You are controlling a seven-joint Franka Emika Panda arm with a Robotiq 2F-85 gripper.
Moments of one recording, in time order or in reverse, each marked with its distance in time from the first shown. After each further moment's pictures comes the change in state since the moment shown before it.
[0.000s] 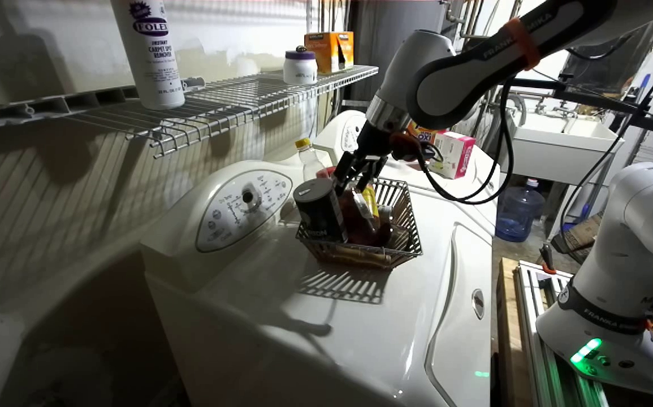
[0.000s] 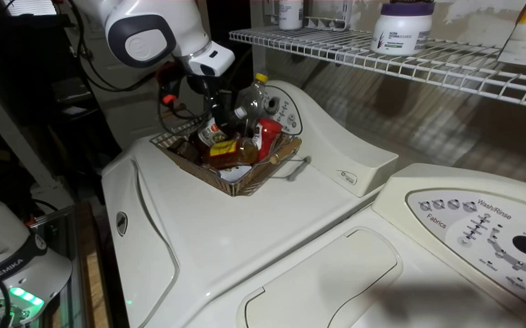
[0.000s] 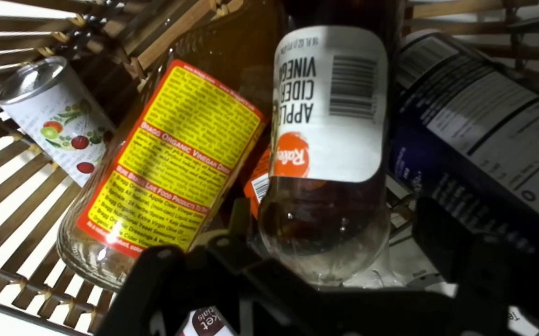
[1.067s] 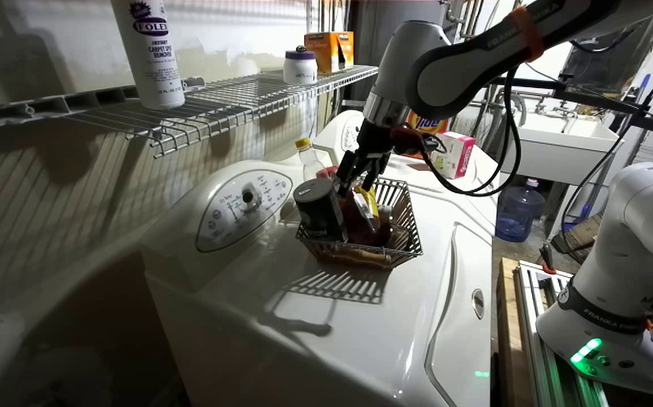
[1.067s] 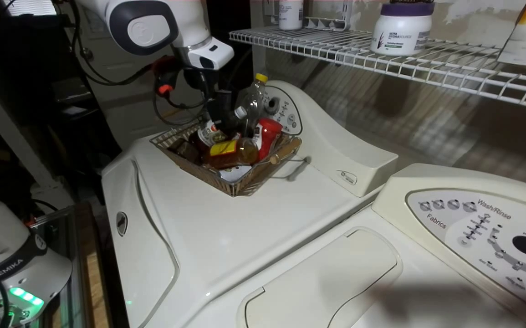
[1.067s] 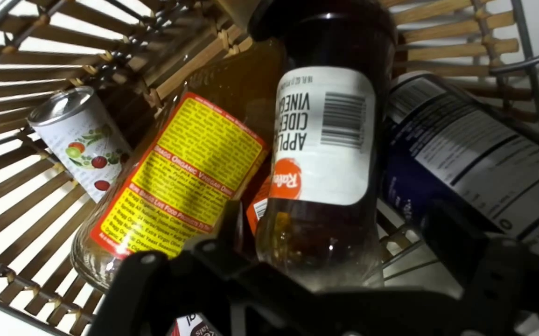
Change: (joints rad) arm -0.005 -0.006 0.011 0.049 -0.066 -0.150 0.045
